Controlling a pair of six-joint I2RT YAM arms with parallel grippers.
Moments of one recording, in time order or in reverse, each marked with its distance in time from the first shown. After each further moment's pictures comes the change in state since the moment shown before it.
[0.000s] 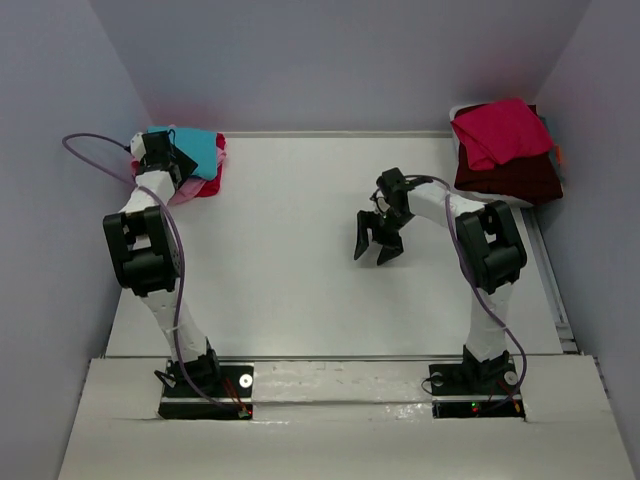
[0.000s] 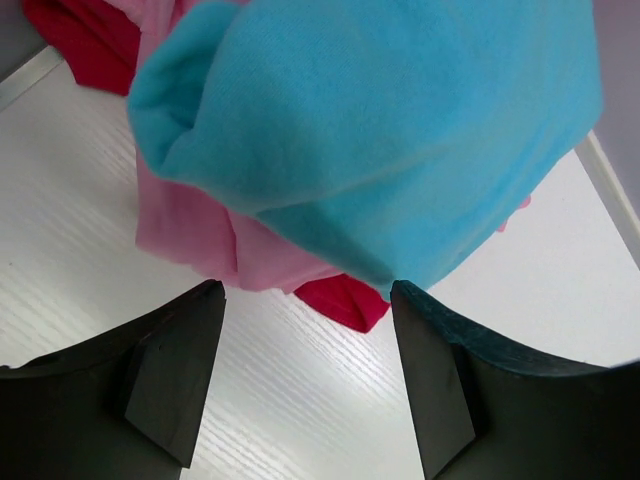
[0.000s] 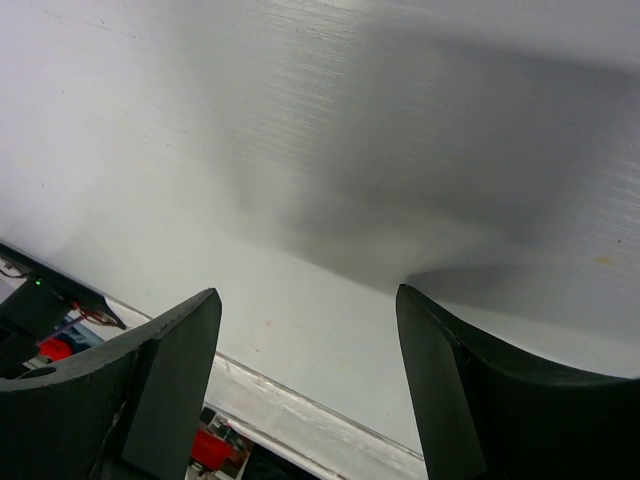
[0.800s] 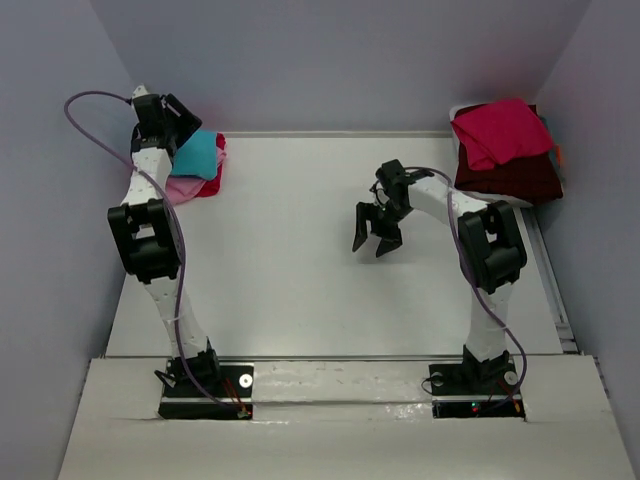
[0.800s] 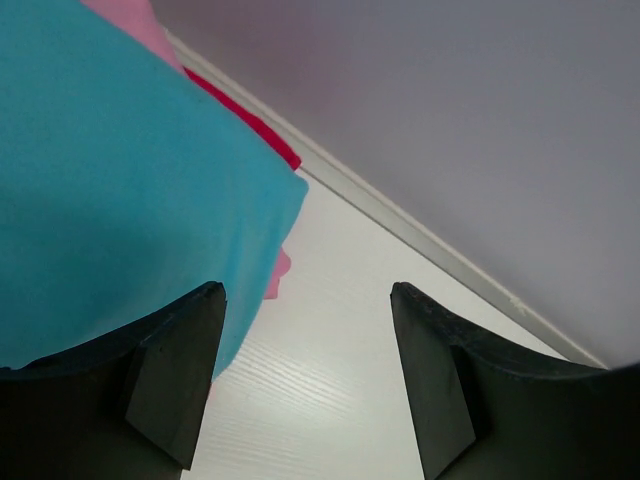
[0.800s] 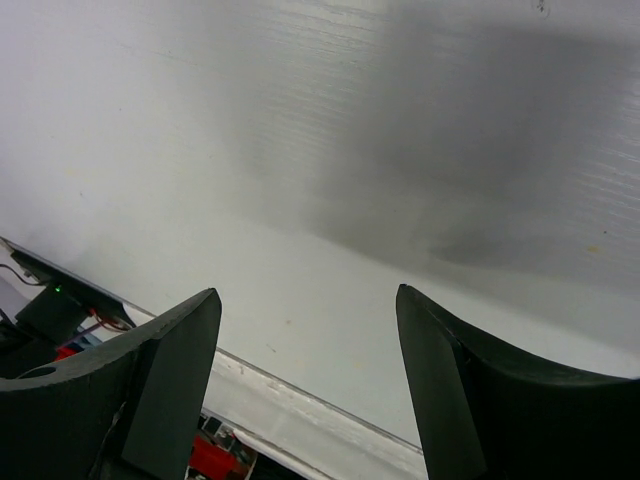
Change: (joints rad) left arm -0.013 0.093 0.342 0.051 0.280 0.046; right arm 0.000 0.000 0.071 -0.035 0.013 0.014
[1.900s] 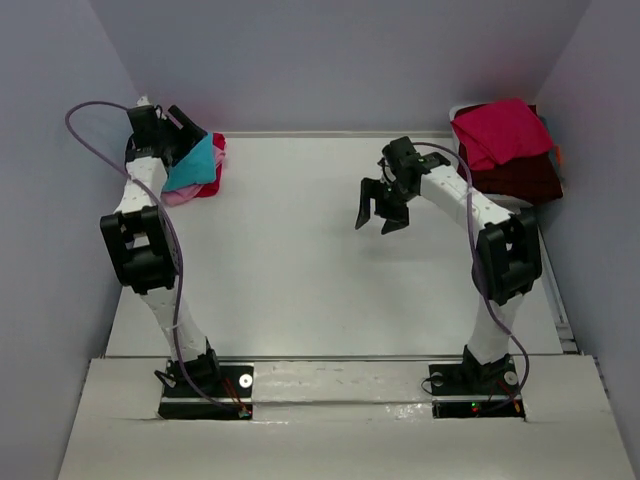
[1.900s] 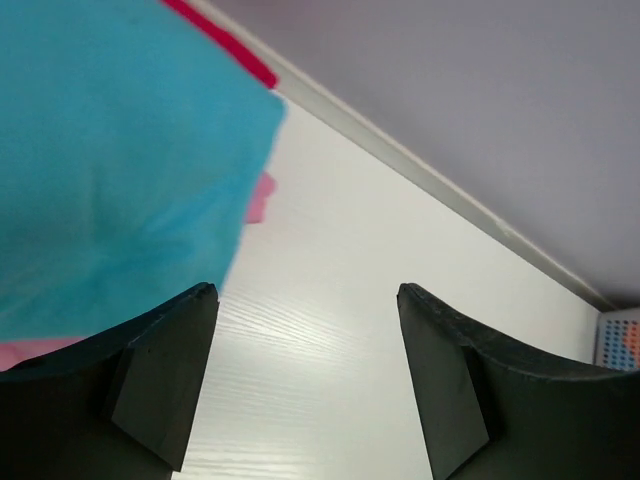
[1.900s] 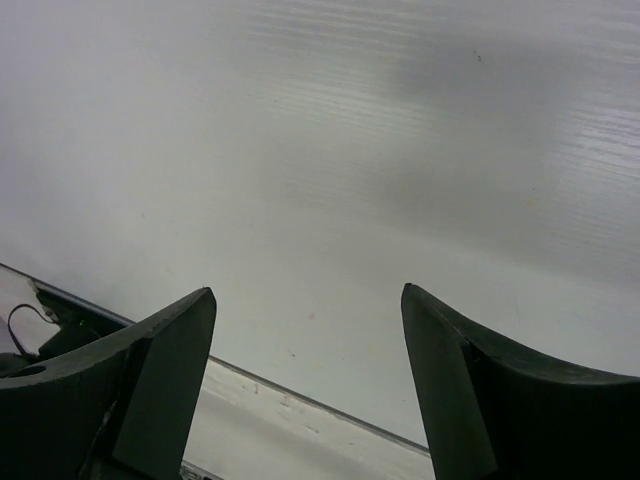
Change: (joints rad) left arm 0.036 -0.046 -0.164 0.007 0.154 0.030; right arm 0.000 -0.109 0.119 -0.065 0.124 0.032
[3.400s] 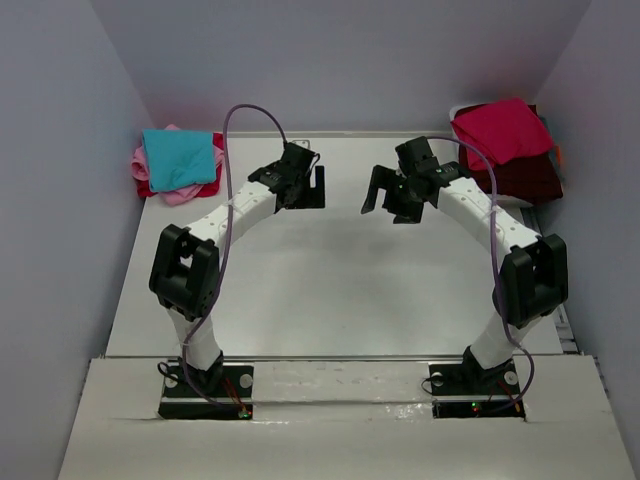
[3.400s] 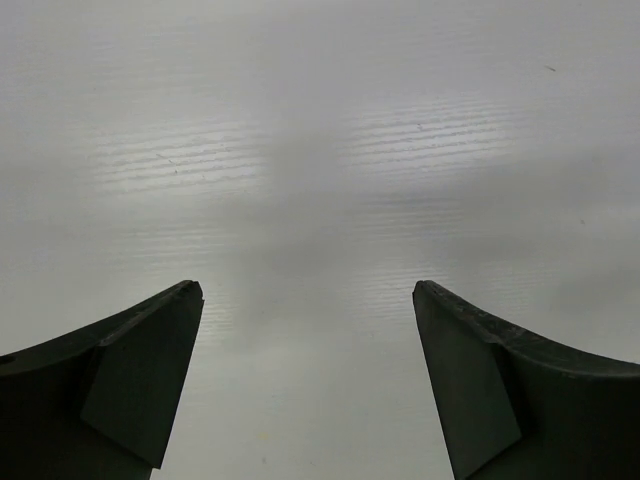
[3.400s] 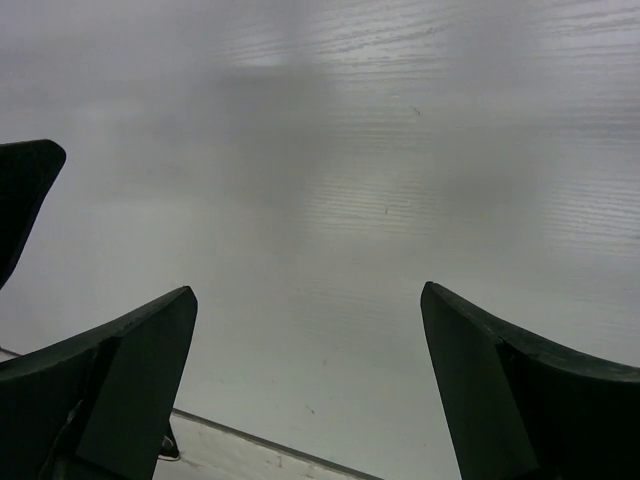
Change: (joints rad) left arm -0.771 -0.218 -0.213 -0.357 -0.474 0.172; right arm 0.000 -0.214 -0.154 0.177 0.175 0.142
